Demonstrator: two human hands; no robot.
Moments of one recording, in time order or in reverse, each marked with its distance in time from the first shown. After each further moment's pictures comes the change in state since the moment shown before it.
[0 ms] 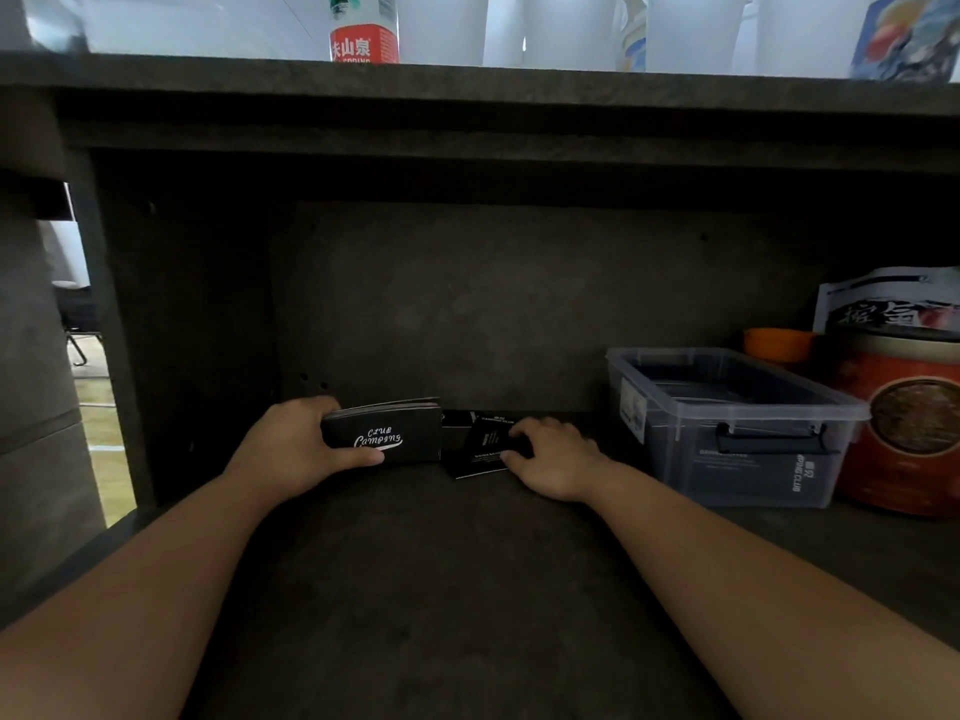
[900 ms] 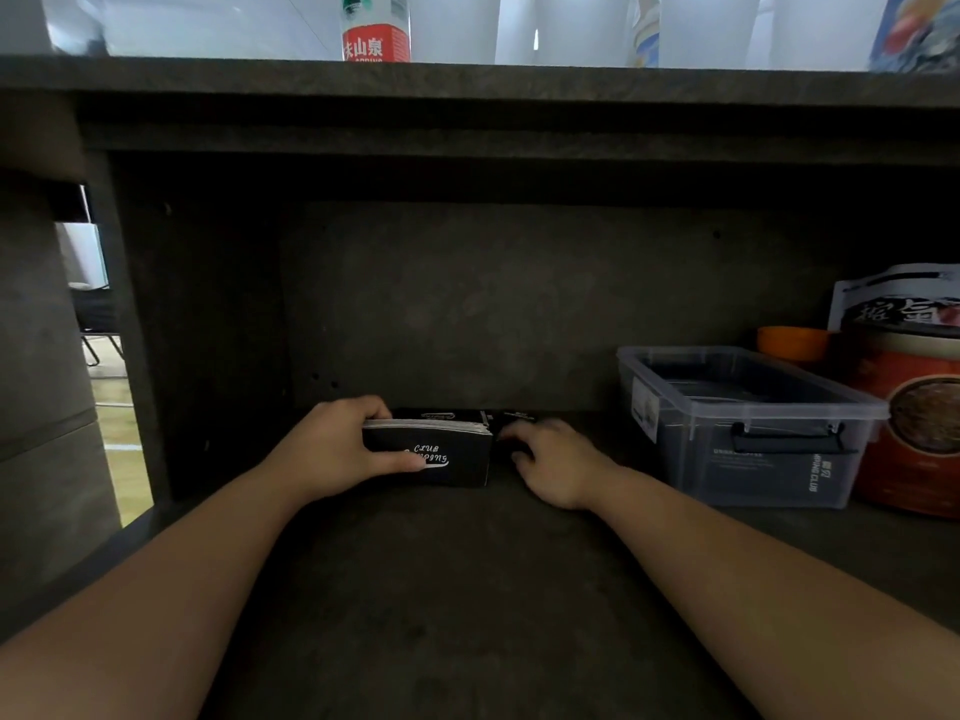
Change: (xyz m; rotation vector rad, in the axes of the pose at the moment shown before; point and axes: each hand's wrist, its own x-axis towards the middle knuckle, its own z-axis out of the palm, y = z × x) left_hand 0.000 0.016 0.006 -0.086 -0.117 0.145; right_hand -0.004 -0.010 0.005 0.049 0.111 -0.173
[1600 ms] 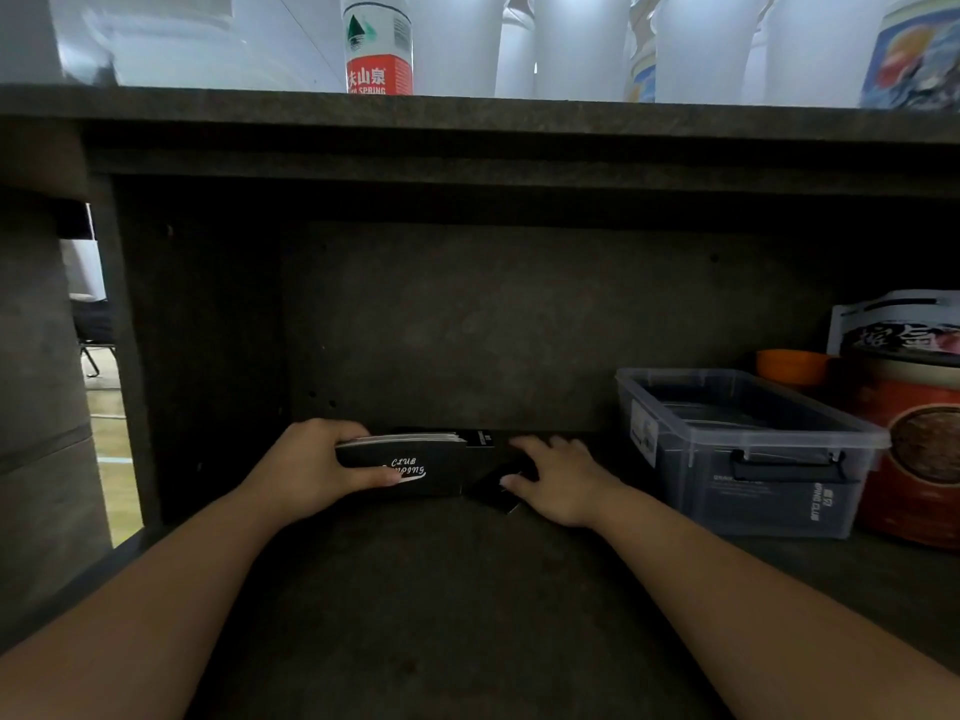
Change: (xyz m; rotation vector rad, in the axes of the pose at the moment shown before) left_hand -0.003 -0.008 -0.009 -0.023 0.018 -0.058; right_hand -0.002 0.006 -0.009 -0.060 -0.139 0.125
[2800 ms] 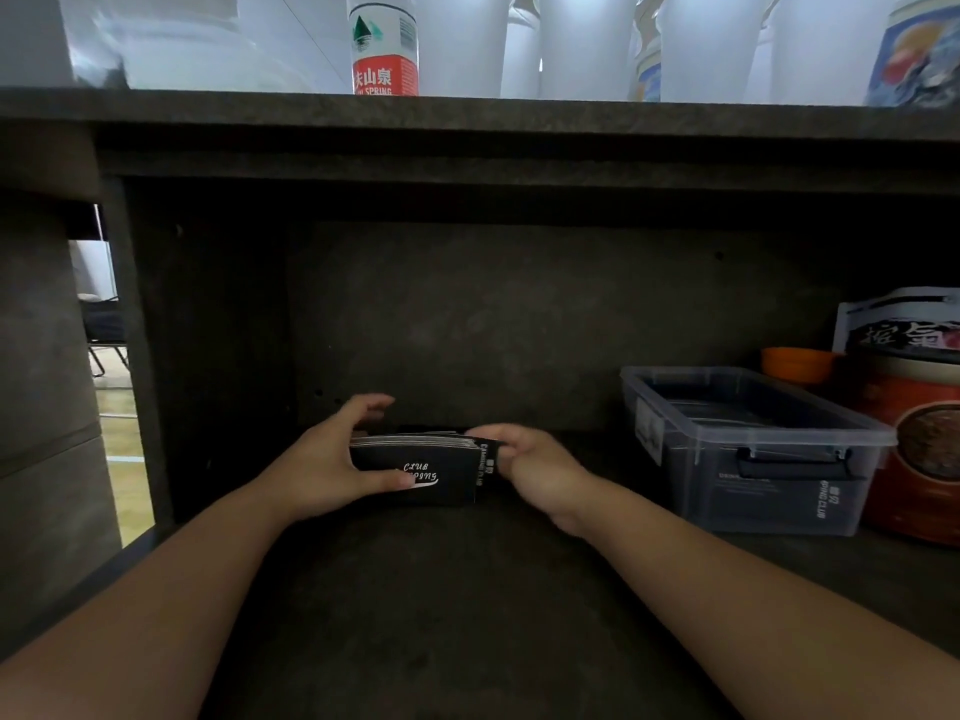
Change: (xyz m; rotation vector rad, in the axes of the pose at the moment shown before) left_hand -0.001 -0.002 0.003 -0.178 -0.063 0.044; right_hand -0.008 -0.046 0.007 0.936 0.038 -0.034
